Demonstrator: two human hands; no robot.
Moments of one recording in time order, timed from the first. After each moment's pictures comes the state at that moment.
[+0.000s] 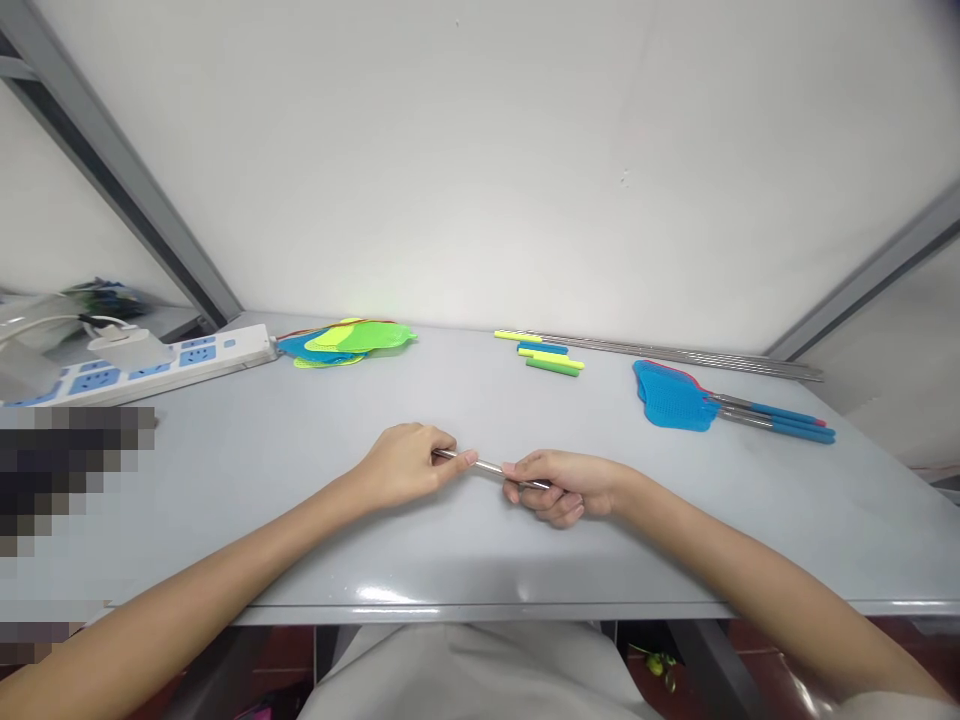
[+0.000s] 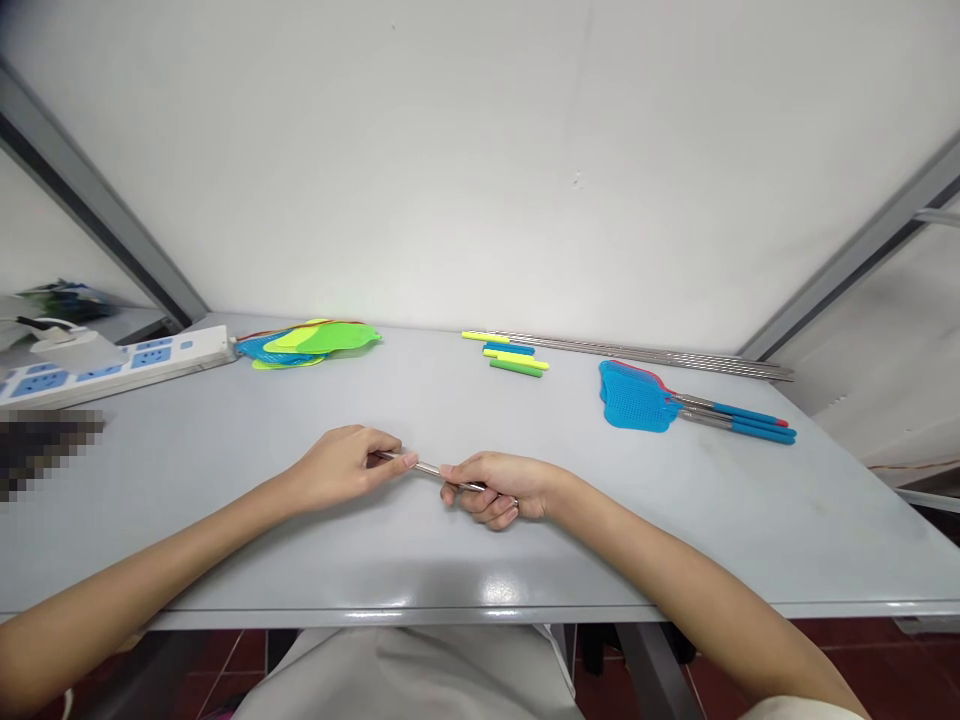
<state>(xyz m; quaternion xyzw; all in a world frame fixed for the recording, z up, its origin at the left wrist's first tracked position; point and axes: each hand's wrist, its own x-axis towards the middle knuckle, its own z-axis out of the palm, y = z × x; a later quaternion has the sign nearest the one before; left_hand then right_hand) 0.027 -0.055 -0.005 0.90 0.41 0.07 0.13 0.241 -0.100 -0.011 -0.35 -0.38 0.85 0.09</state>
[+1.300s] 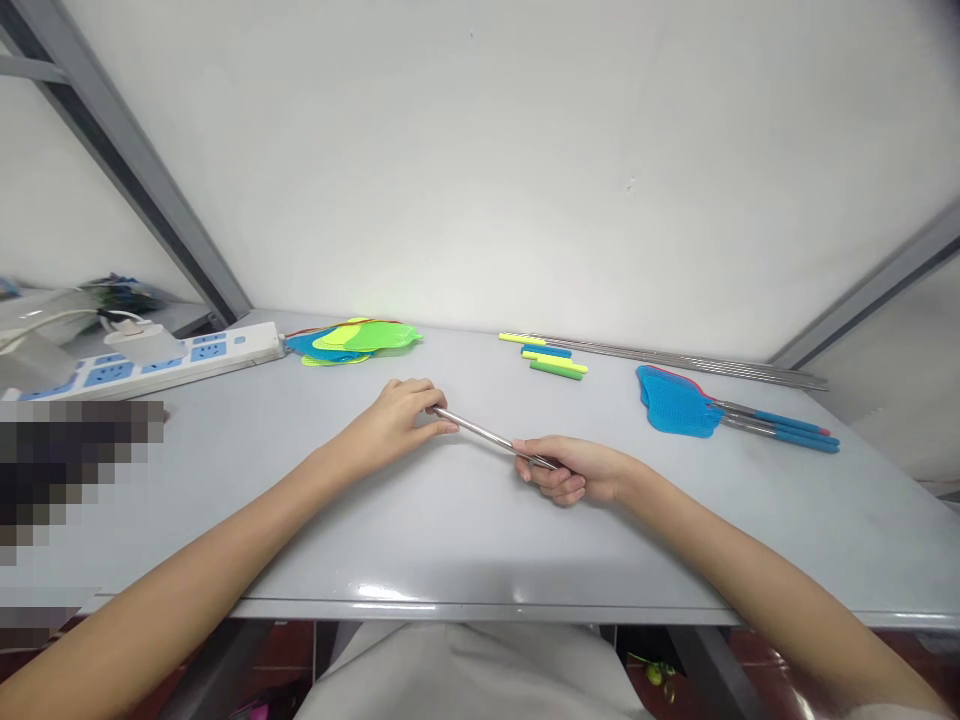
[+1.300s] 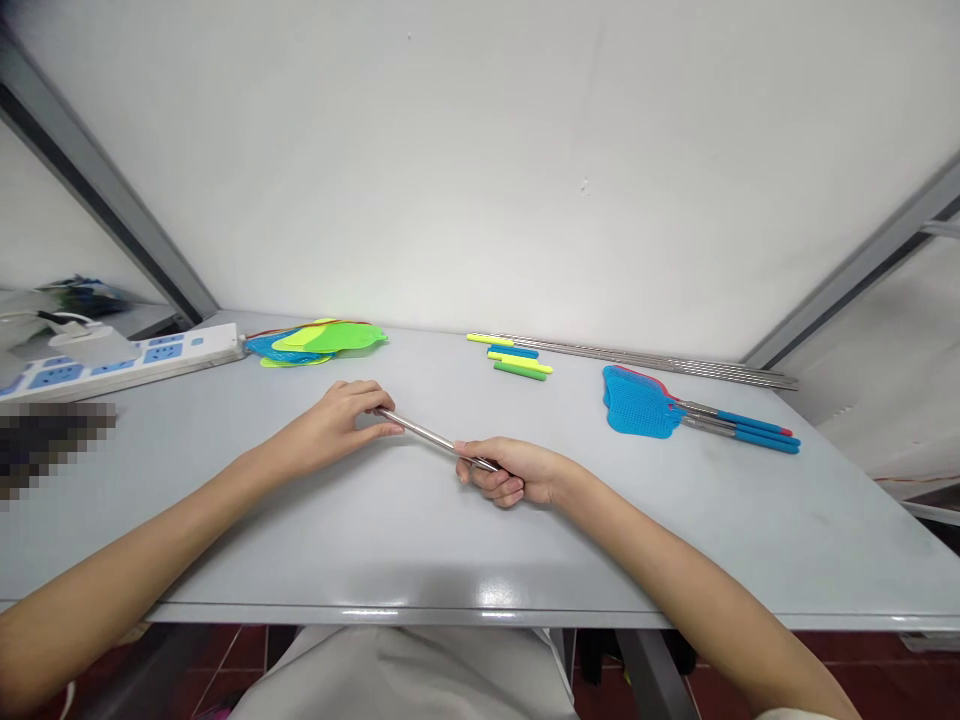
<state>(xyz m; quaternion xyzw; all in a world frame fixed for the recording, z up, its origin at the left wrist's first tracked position) 0.011 -0.025 0.008 0.92 0.35 0.15 0.06 0.249 -0.091 -0.011 -0.37 -0.39 0.83 0.15</state>
